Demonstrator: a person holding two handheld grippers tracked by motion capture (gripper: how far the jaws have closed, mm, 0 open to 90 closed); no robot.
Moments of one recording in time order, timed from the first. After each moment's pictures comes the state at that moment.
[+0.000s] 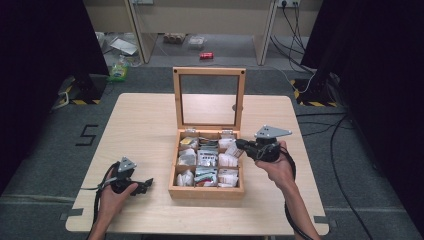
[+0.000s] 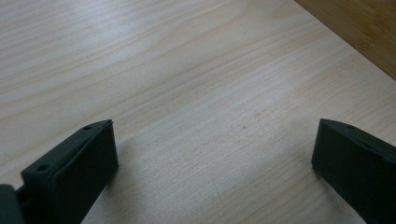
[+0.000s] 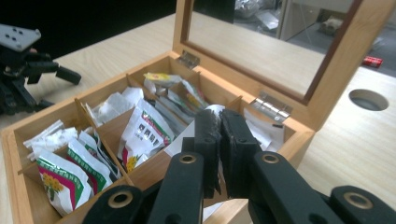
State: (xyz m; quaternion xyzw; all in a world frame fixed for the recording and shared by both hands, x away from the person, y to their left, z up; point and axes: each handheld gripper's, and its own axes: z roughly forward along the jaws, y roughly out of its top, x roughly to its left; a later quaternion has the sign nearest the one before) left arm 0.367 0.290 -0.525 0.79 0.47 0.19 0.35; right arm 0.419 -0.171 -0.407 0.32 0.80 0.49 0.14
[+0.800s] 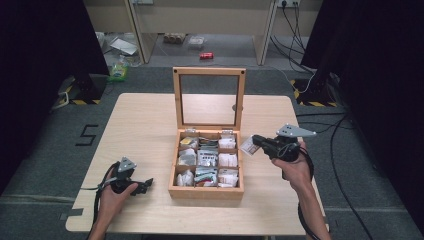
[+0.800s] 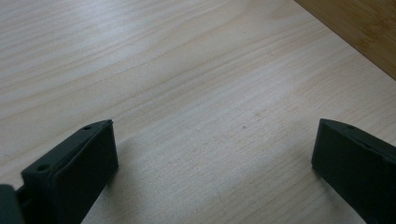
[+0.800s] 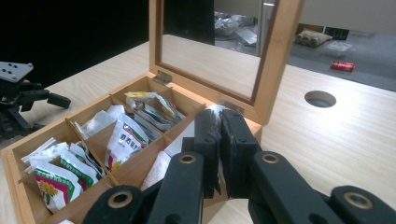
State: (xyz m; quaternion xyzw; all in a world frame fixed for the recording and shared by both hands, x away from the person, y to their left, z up) left arm 0.367 0.290 -0.525 0.79 0.47 0.19 0.35; right arm 0.411 -0.217 -0.395 0.36 0.76 0.52 0.16
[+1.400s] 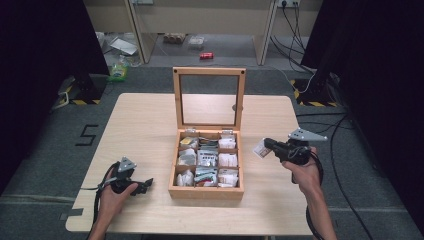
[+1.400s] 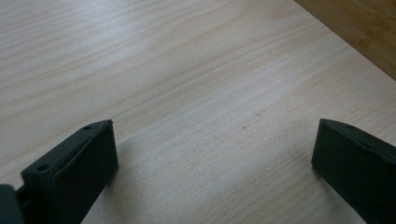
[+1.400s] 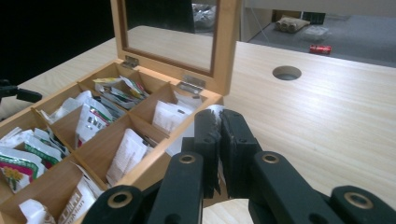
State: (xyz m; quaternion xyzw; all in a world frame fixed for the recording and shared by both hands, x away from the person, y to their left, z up) left arm 0.367 0.290 -0.525 0.79 0.47 0.19 0.35; right arm 0.411 -0.250 -0.412 0.40 0.75 0.50 0.17
